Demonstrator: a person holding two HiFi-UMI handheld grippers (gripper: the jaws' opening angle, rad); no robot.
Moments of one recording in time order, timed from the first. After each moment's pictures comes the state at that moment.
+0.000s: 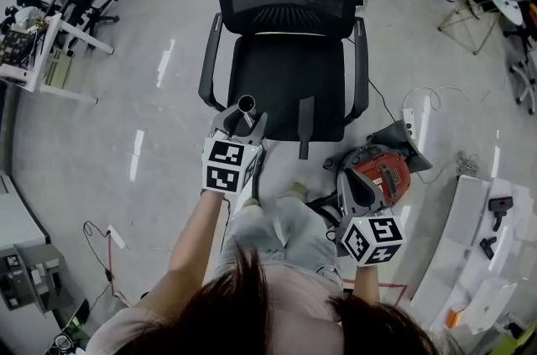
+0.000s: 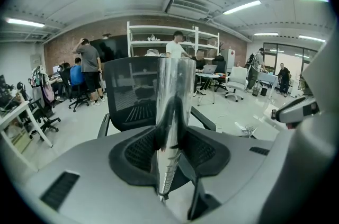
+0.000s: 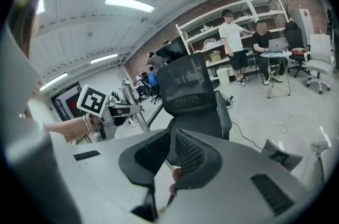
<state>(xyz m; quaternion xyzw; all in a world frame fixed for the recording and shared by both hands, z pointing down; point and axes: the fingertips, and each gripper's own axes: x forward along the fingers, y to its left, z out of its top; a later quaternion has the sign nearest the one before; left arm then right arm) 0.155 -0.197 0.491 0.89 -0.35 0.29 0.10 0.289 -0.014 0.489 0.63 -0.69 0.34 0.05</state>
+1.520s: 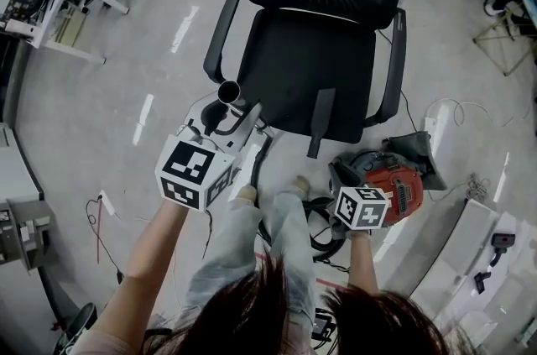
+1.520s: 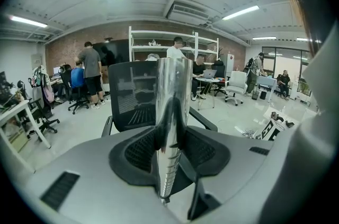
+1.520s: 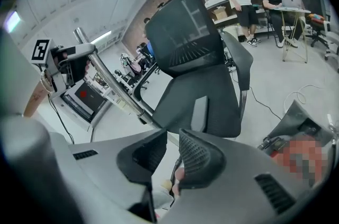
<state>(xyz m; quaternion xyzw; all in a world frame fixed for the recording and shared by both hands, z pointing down) 0.131 -0.206 0.498 0.89 -0.35 0.26 0.09 0.263 -0.054 0.717 0.52 -0.69 0.47 0.13</state>
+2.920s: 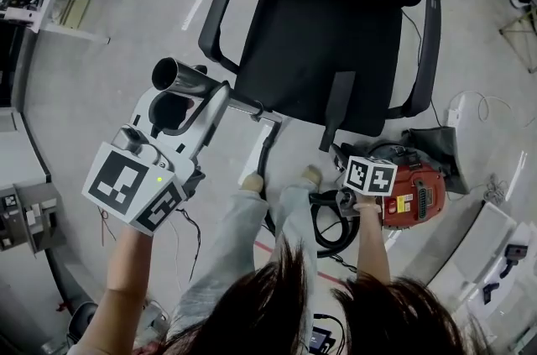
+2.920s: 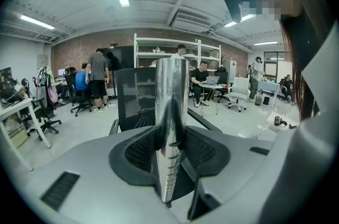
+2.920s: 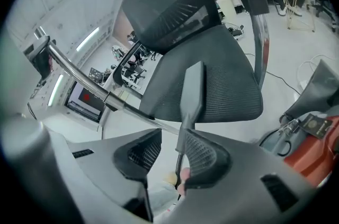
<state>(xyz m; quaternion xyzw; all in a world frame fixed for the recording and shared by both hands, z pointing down) 0.103 -0.220 0.501 0.90 -0.37 0.22 0.09 0.248 -0.091 0.861 0.46 -0.67 0.57 0.14</state>
